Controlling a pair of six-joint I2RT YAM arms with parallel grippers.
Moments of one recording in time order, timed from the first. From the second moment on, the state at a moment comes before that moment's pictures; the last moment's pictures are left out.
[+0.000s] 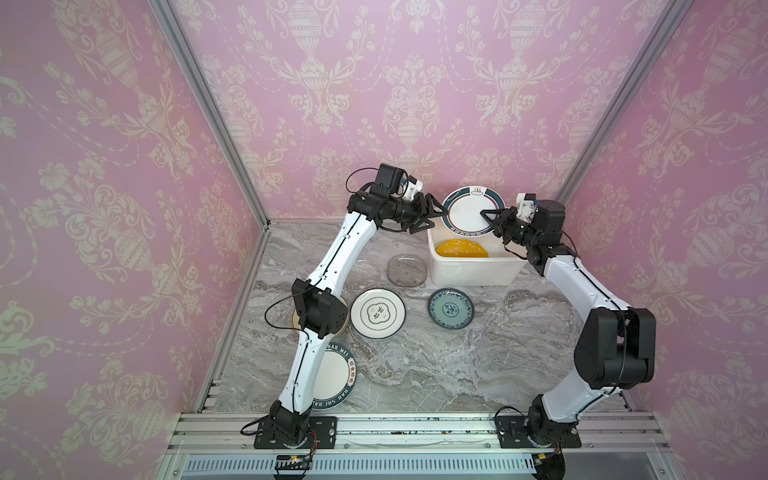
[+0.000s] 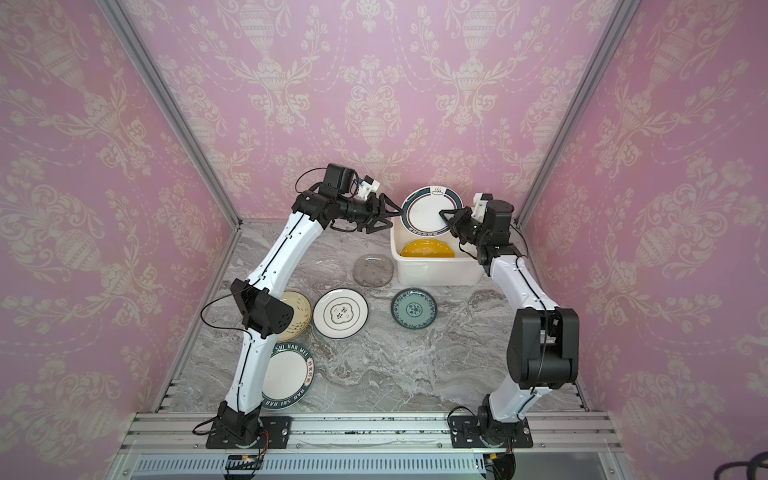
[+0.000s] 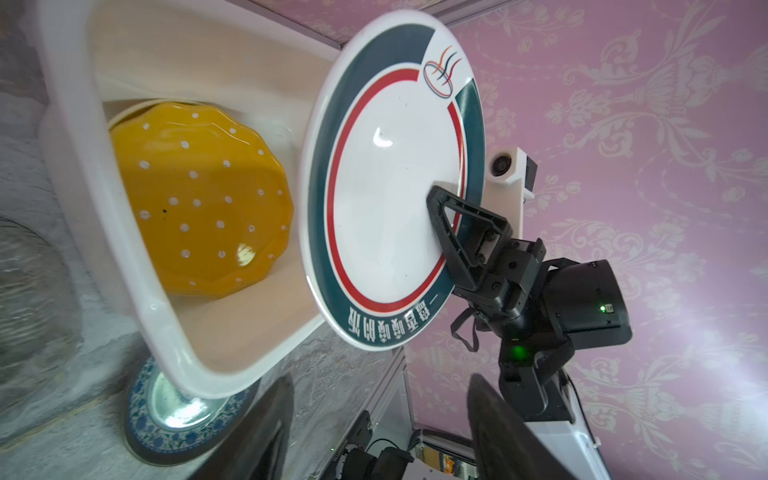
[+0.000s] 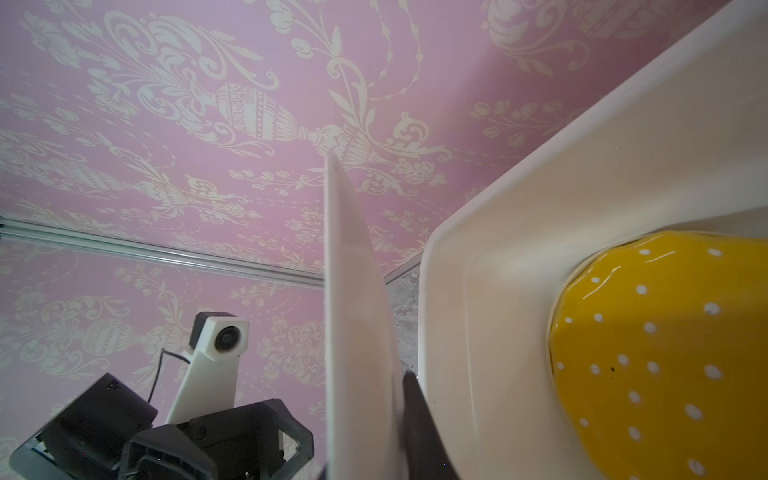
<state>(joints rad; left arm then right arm) -0.45 2.32 2.65 -0.96 0.73 -0.80 -0.03 1.65 1.31 0.08 -0.60 1.00</state>
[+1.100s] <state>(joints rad) -0.45 2.03 2.34 -0.96 0.21 -0.38 0.02 1.96 1.61 -0.33 -0.52 0.63</state>
